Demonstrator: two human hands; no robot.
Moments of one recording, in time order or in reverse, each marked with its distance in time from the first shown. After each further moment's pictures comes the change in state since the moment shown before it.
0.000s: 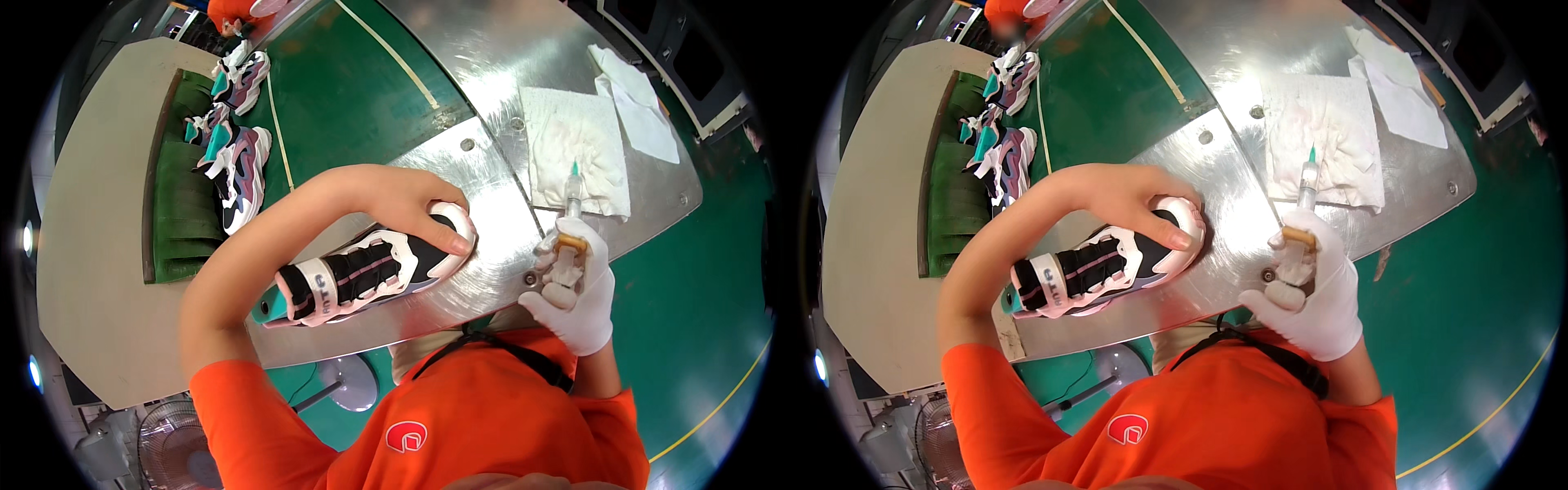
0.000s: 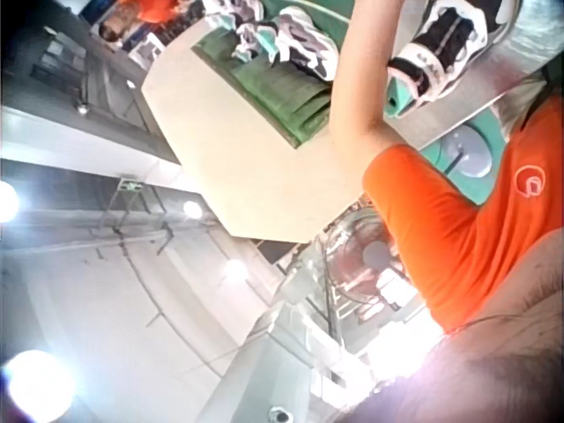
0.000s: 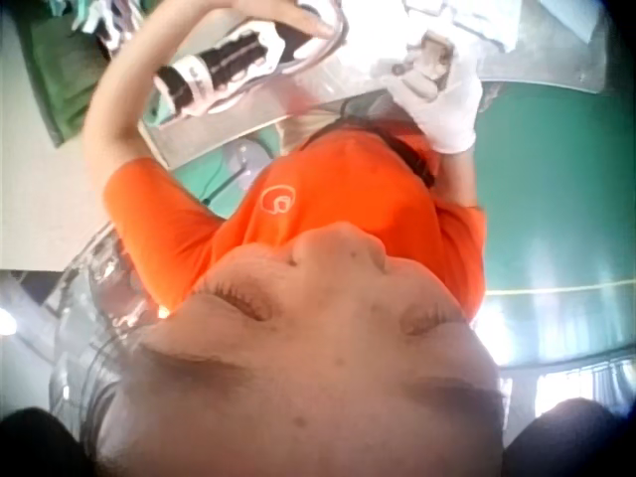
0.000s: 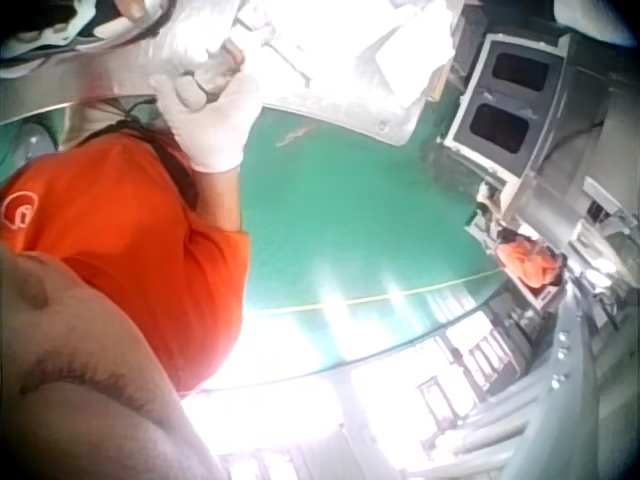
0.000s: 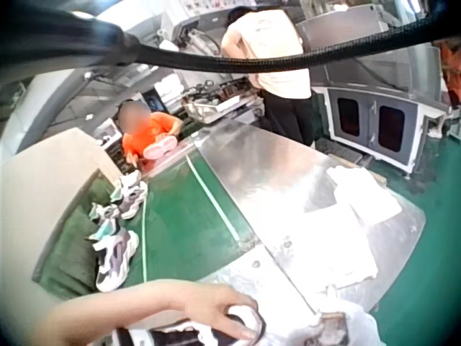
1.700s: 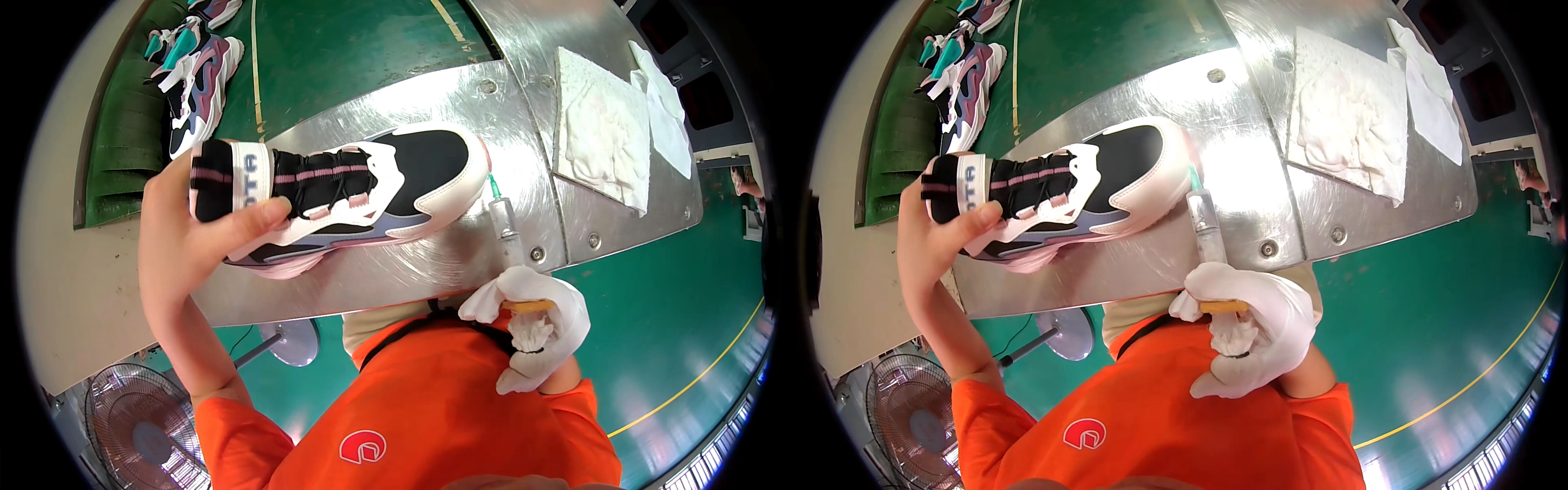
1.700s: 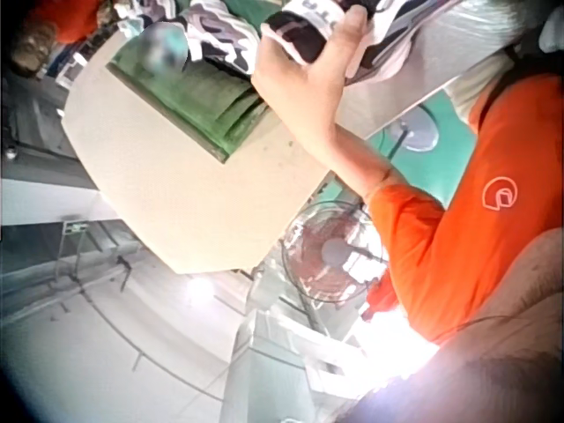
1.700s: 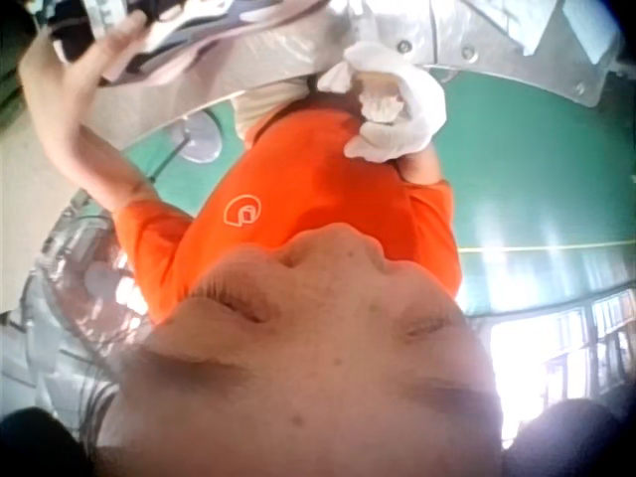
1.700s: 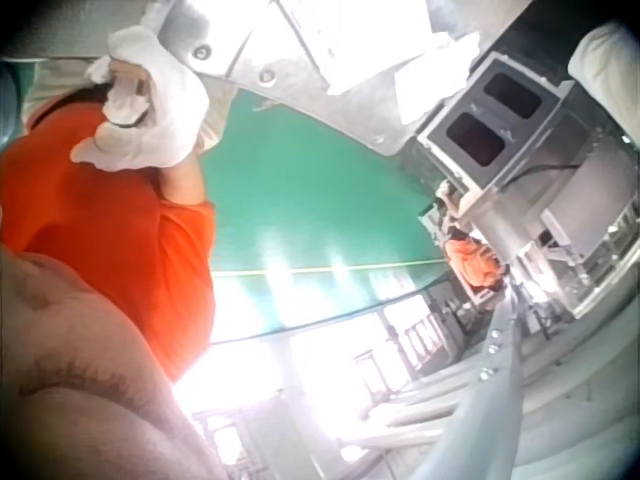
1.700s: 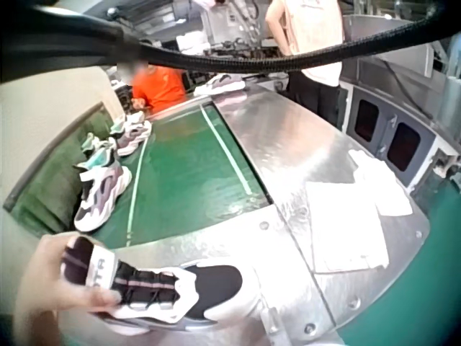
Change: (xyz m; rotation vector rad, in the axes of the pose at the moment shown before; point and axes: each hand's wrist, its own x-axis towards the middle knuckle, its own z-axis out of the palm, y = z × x) left_hand -0.139 0.000 0.112 -0.200 1.344 -0.305; right_hand -0.020 0.018 0.038 0.777 -0.532 -0.359
